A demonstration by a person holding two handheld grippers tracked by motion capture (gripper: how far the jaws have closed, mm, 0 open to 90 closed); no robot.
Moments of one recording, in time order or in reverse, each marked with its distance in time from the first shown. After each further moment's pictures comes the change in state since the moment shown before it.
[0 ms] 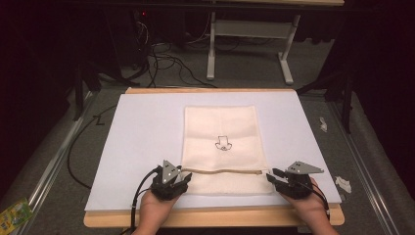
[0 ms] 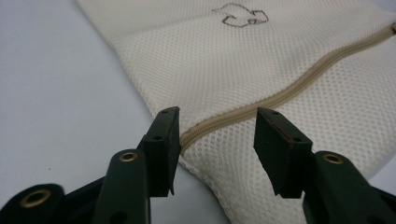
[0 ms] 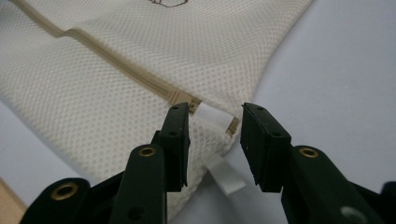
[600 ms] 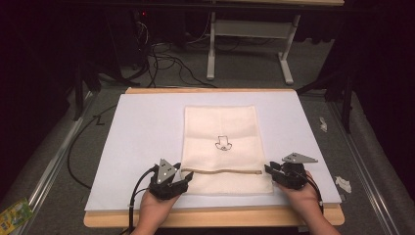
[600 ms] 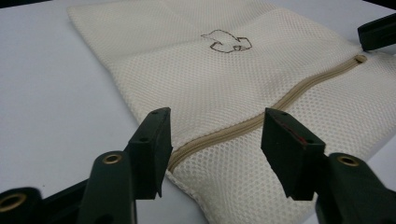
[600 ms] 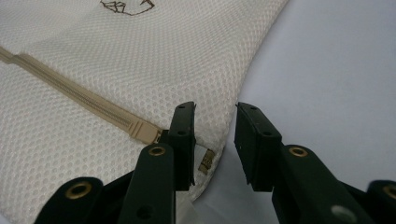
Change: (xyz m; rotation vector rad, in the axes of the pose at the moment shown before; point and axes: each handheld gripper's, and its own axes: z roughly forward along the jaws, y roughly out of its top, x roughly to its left) left arm -0.001 0.007 -0.008 -0.051 -0.049 -0.015; right arm -0.014 0.010 0.027 0.024 -0.027 0.099
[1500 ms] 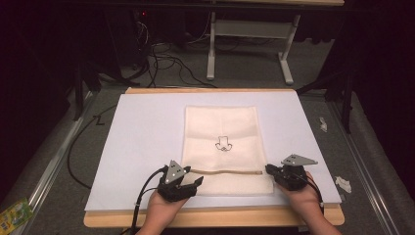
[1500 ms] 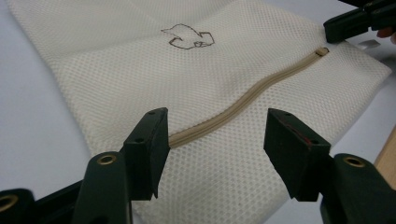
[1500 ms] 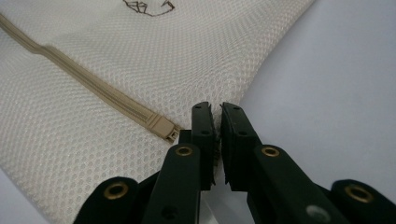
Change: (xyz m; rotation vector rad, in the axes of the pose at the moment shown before) left arm -0.019 0.005 0.011 0.030 -0.116 -0.001; right arm 0.006 0.001 -0.008 -0.014 0.027 -0.083
